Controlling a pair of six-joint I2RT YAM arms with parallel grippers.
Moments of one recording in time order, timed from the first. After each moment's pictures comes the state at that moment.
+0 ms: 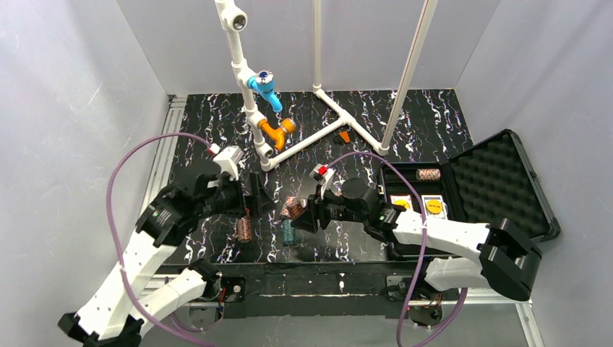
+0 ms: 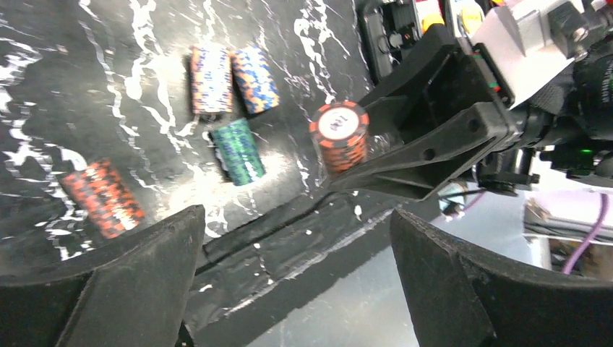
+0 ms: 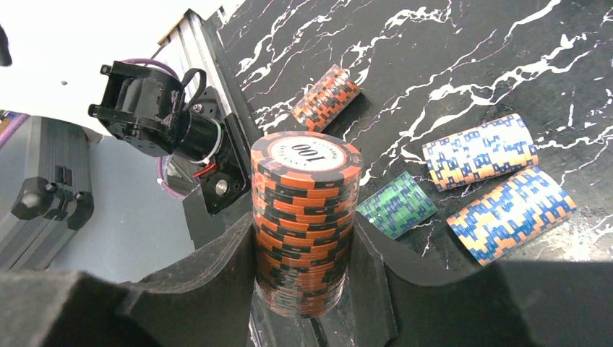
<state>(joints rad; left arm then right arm) -0.58 0.81 1.07 -0.94 0.21 -0.55 1.03 1.24 0.63 0.32 -0.33 0.48</state>
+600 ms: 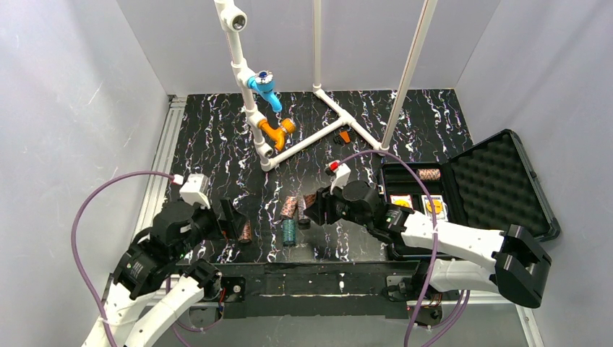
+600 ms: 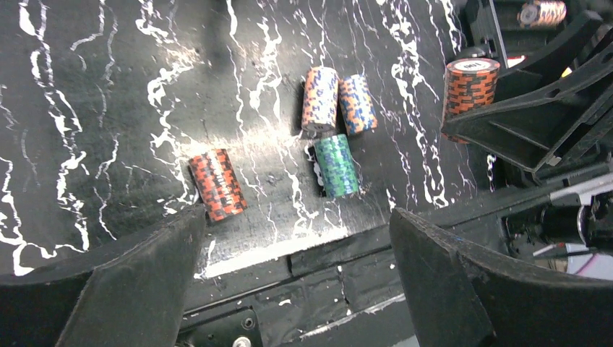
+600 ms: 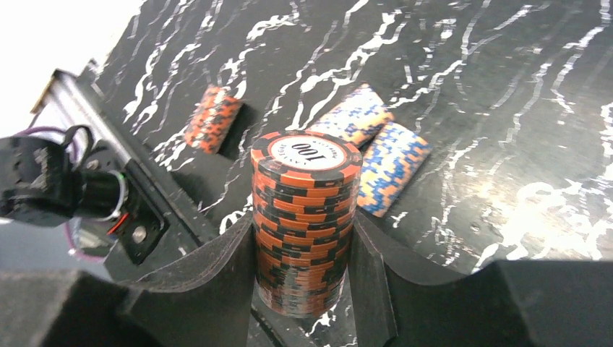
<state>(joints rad) -0.58 0.41 0.87 -1.02 -0.09 -0.49 1.05 1.15 0.64 0.11 0.00 0.51</state>
